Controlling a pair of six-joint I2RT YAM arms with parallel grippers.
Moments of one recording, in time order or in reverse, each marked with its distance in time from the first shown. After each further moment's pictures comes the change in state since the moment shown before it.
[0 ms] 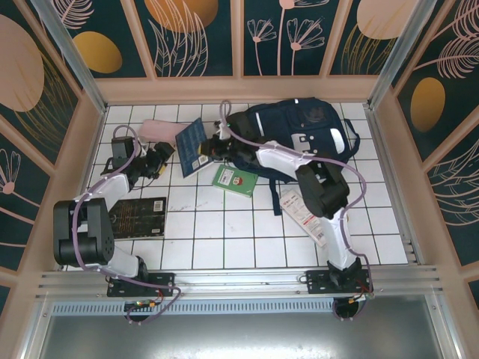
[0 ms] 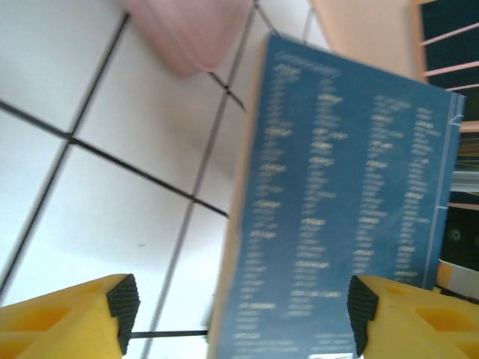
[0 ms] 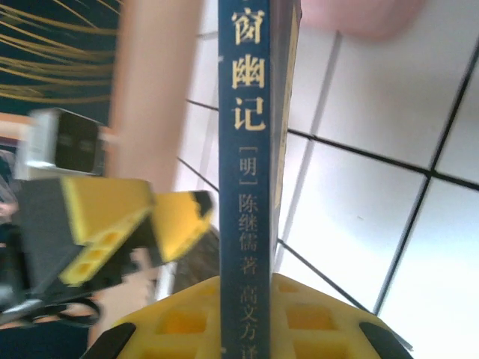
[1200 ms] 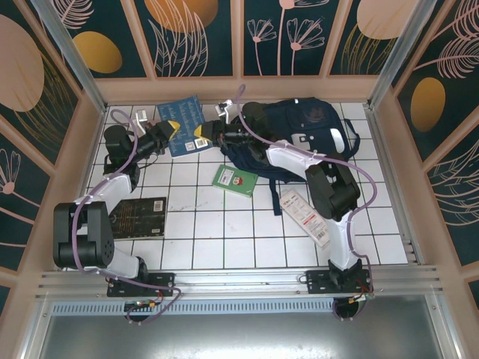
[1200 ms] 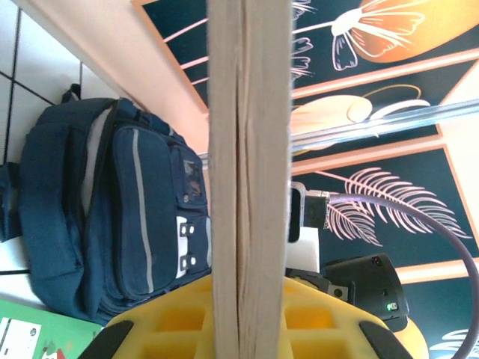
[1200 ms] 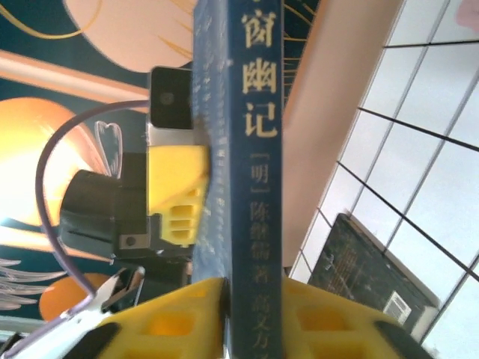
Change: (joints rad) left arm -0.040 -0.023 0.008 0.579 0.245 -0.406; right arm -0.036 -0.055 -0.061 0.388 -0.235 0.256
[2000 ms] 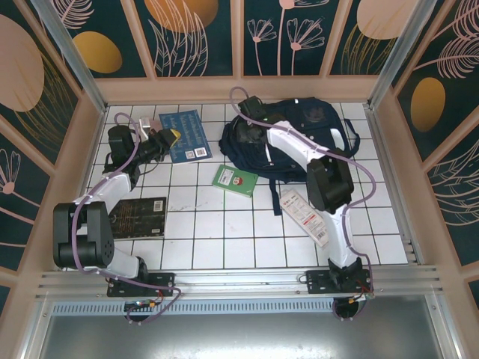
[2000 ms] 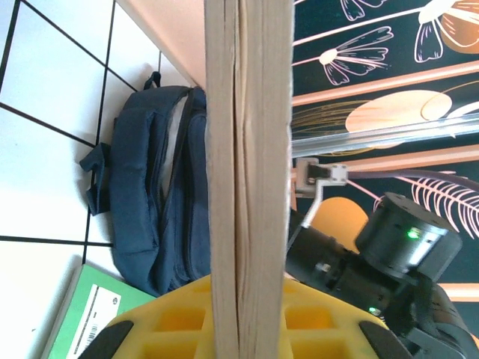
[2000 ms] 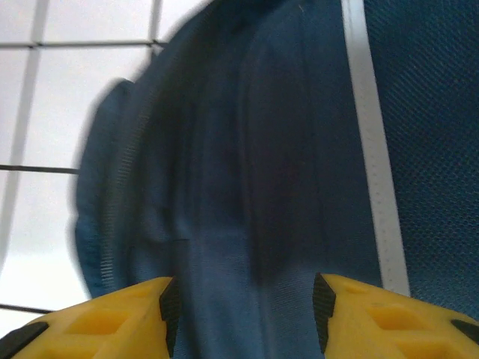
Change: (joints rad) left arm 0.000 0.000 0.017 -0.257 -0.048 0.191; right arm -0.056 0.128 0.359 -1.072 1.064 -0.724
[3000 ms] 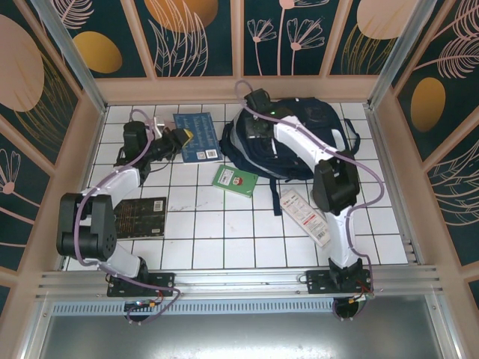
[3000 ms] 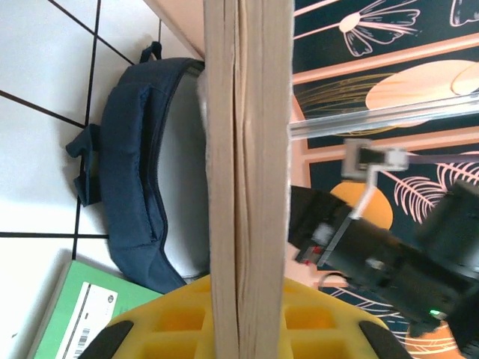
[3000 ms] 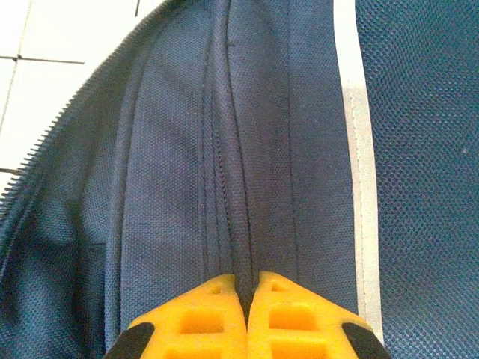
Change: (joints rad) left arm -0.118 0.088 0.078 -0.039 -0.069 0.028; right arm -0.036 -0.090 0.033 -0.077 0.007 -0.090
